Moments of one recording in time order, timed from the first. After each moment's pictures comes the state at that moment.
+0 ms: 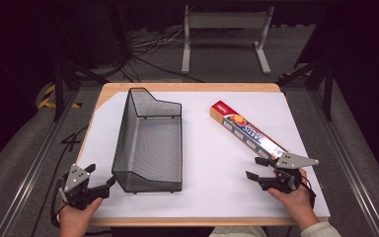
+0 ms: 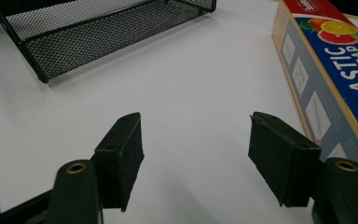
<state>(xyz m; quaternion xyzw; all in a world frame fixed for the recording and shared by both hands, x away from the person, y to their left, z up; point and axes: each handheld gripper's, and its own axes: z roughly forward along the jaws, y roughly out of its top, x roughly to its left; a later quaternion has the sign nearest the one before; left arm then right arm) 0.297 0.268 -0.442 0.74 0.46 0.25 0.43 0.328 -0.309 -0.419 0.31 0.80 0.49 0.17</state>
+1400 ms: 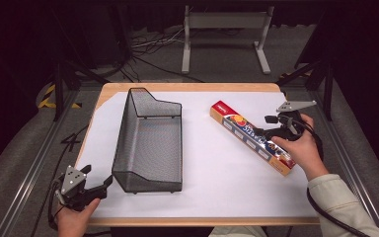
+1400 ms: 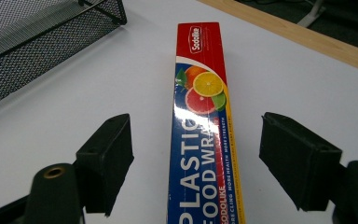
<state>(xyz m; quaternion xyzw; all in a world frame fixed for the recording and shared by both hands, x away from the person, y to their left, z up) 0.293 0.273 -0.444 0.73 0.47 0.27 0.42 0.445 -0.326 -0.348 0.38 0.82 0.40 0.17</state>
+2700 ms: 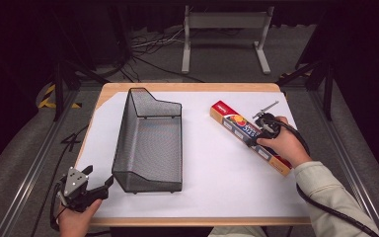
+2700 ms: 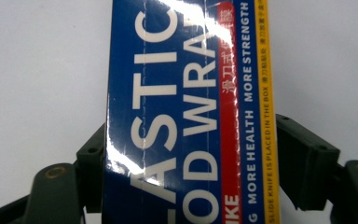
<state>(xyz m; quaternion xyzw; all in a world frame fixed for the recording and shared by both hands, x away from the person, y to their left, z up) 0.290 0.268 -0.446 0.73 0.47 0.28 0.42 0.494 -0.302 -0.410 0.42 0.88 0.21 0.07</state>
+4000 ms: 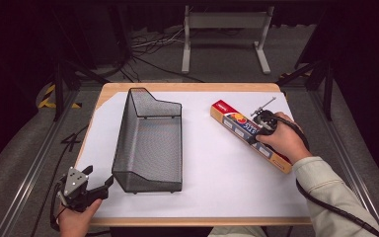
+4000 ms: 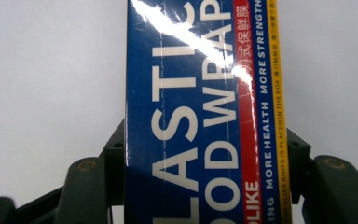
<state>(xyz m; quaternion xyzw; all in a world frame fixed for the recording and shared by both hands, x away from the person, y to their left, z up) 0.291 0.268 -0.447 0.73 0.47 0.28 0.42 0.490 -0.290 -0.389 0.43 0.88 0.16 0.08</state>
